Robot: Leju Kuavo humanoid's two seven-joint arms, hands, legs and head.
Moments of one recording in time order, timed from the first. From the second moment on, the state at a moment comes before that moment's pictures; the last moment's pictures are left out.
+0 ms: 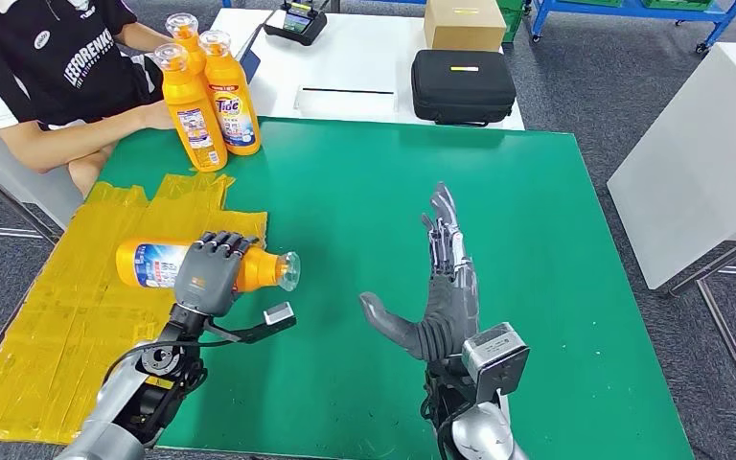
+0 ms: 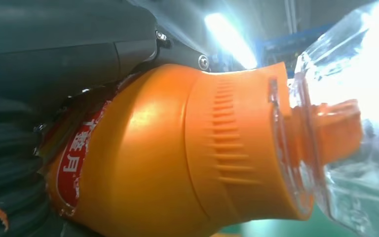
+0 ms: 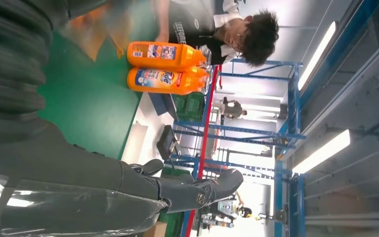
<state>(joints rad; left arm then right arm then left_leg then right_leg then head) -0.40 -0.04 -0.30 -0.69 -1.51 0.69 -0.21 -0.06 0.05 0.43 -1.60 0.13 -0.25 -0.47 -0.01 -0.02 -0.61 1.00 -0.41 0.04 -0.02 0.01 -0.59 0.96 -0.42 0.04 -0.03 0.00</state>
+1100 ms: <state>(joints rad) -0.48 -0.04 -0.45 -0.44 -1.57 0.57 0.15 -0.04 0.07 0.43 -1.60 0.16 -0.22 -0.46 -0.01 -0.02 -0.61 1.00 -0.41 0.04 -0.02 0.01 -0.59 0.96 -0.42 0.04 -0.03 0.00</state>
